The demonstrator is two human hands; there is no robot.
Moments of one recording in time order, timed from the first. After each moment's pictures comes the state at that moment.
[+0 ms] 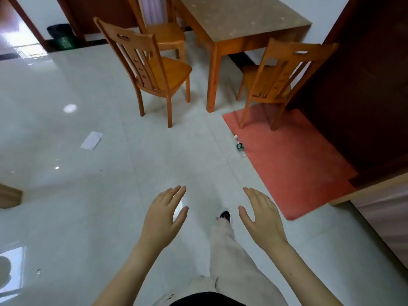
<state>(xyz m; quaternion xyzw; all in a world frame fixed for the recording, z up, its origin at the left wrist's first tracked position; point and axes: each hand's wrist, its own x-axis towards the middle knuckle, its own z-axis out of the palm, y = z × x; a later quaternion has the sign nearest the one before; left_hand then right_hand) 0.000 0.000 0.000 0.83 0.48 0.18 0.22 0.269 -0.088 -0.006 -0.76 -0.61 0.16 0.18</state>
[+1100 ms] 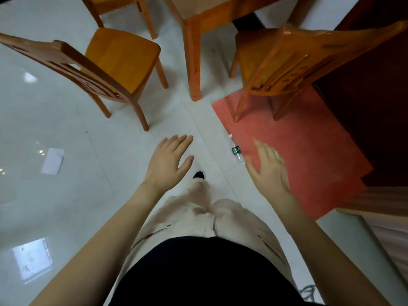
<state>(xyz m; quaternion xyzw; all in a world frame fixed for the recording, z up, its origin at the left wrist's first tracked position) 0.272 0.549 -0.032 0.88 0.41 0.06 0.22 0.524 0.418 -0.031 -0.81 -0.54 0.14 0.19</state>
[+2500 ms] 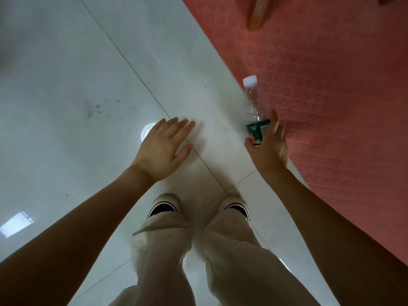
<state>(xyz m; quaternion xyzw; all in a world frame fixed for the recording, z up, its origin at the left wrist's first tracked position) 0.460 0.716 -0.820 0.92 0.28 -0.10 0.25 0.688 0.569 -0.855 -0.92 -0.32 0.23 0.09</state>
